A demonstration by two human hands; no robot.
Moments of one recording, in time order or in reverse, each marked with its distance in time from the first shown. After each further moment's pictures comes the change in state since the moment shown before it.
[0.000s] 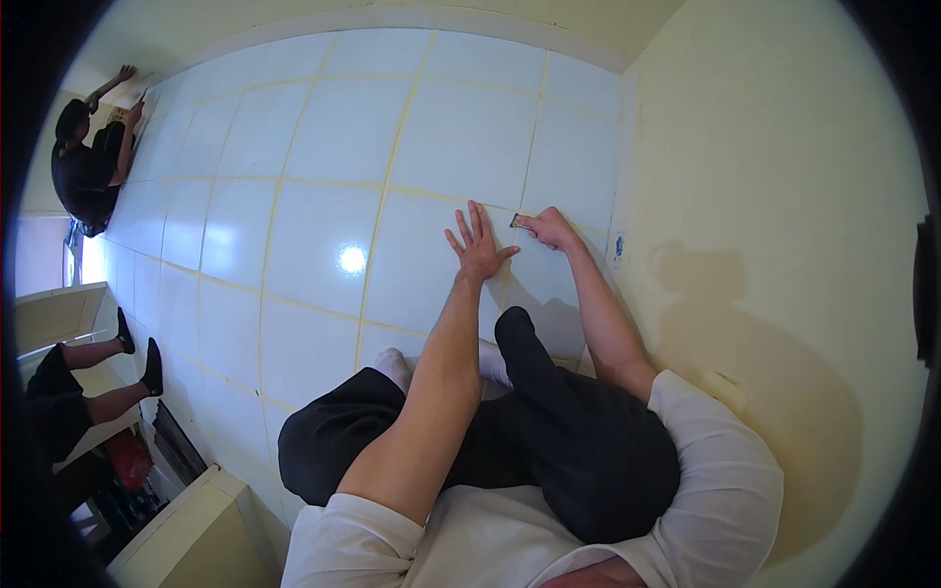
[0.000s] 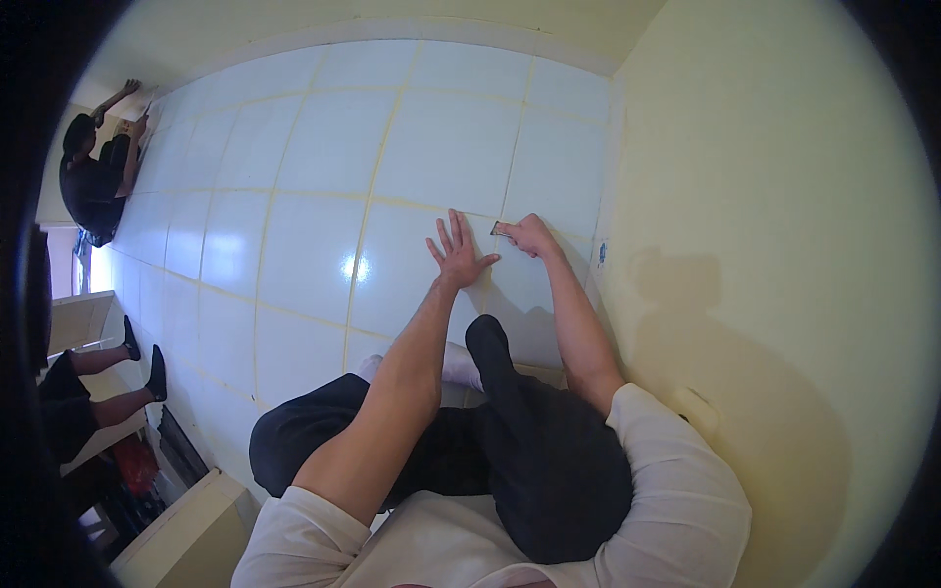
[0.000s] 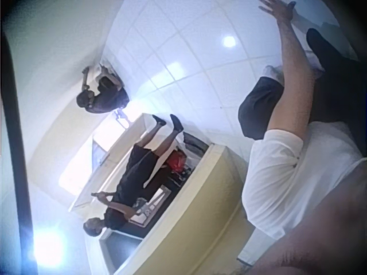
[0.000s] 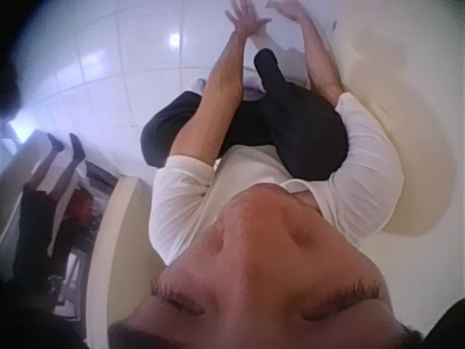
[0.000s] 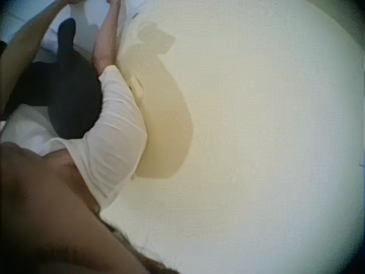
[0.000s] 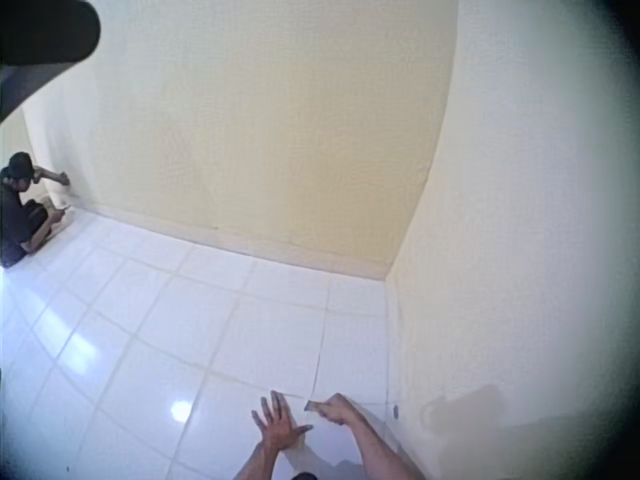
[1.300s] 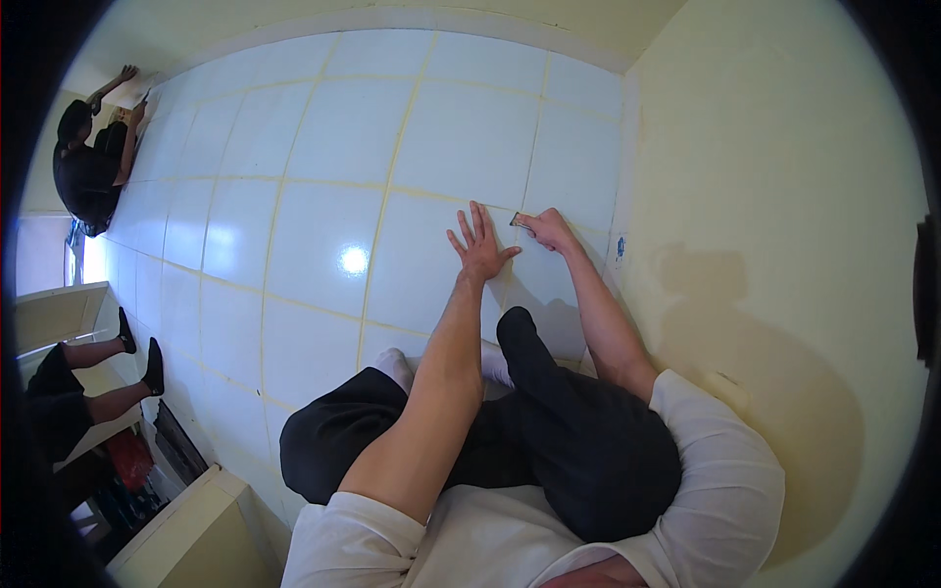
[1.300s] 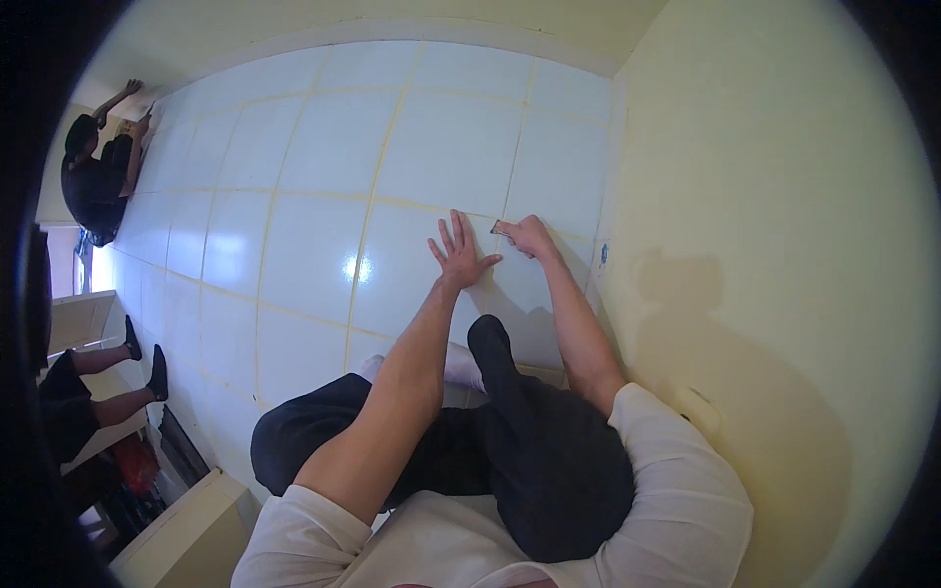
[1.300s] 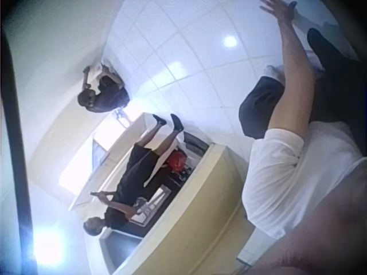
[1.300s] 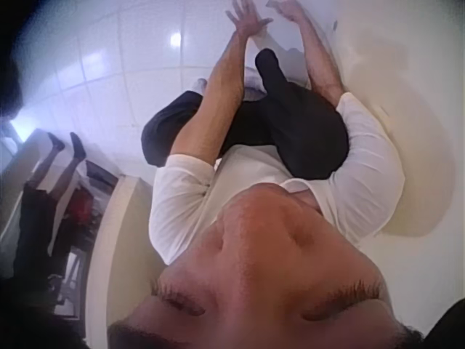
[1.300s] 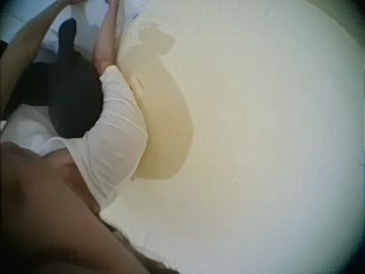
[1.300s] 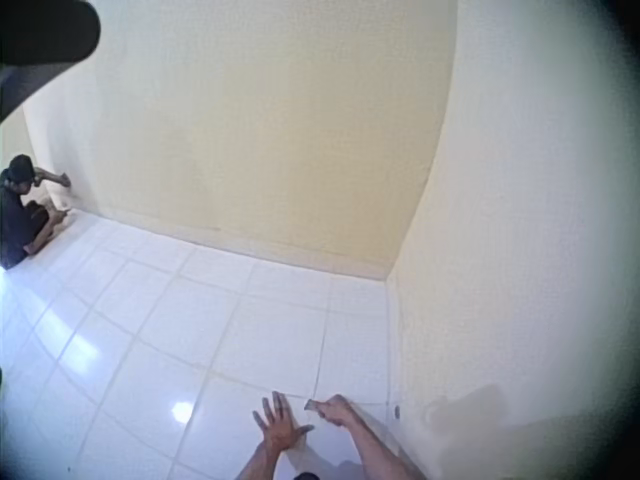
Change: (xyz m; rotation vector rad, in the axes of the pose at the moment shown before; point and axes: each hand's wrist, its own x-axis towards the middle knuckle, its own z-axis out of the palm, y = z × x) left_hand 0.000 -0.001 0.002 -0.021 0.002 0.001; right_hand -0.002 -0.001 0.008 0.024 0.045 0.006
